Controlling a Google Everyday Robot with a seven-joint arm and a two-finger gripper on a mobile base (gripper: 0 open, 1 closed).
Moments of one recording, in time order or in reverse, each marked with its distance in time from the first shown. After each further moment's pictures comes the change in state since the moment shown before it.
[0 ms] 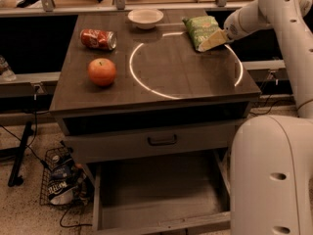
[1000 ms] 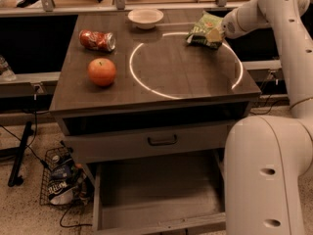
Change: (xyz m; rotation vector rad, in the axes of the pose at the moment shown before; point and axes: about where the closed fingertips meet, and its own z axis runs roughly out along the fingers) arm -0.010 0.013 0.004 -0.063 -0.020 0.067
